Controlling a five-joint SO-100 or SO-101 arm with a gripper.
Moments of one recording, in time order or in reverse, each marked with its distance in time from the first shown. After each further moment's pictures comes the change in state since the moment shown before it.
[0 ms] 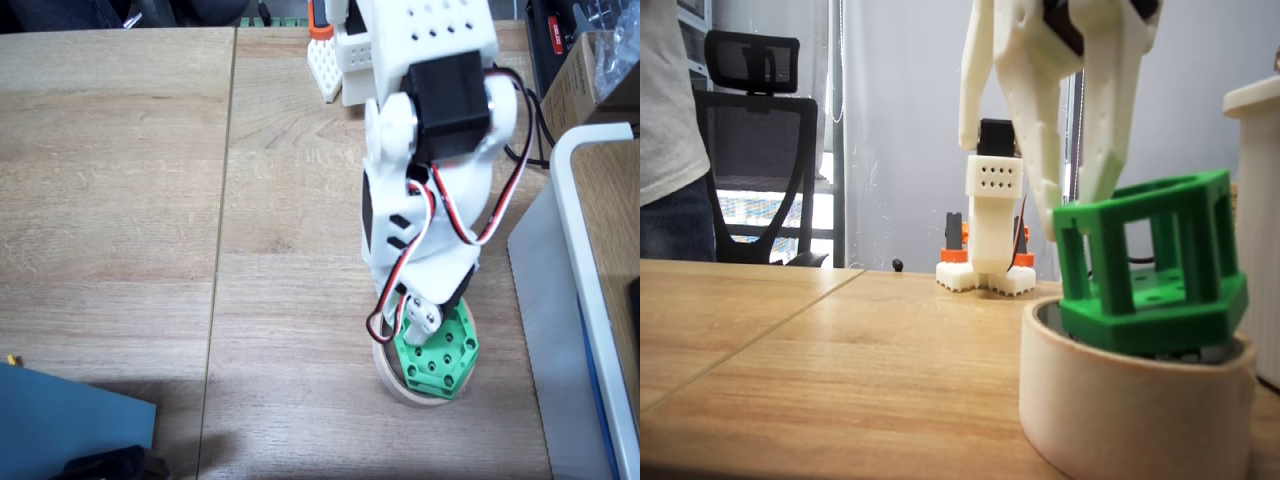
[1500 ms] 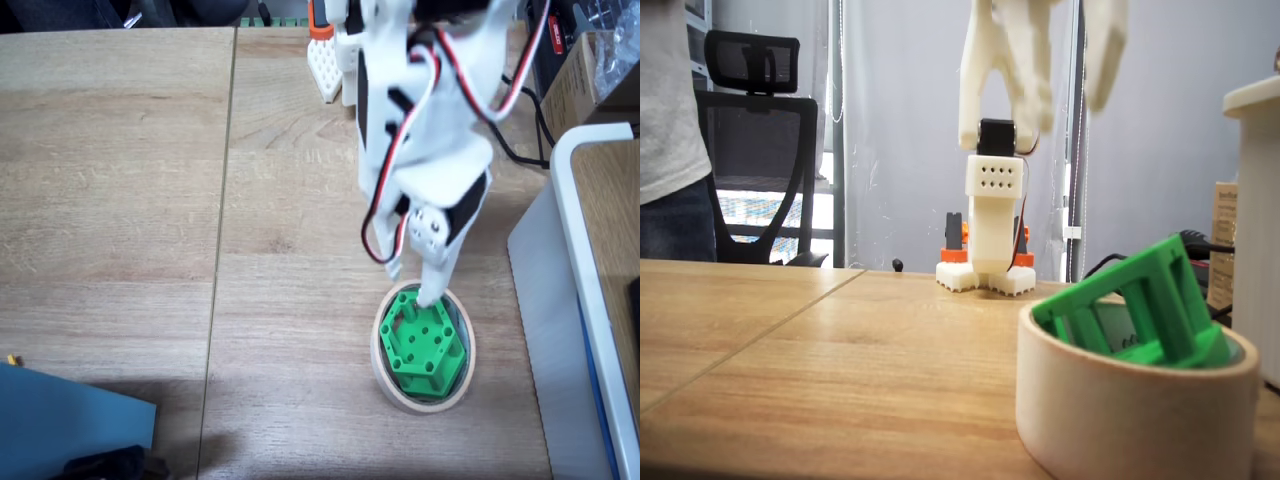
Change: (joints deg) arm 0.0 15.4 -0.1 9.4 -0.3
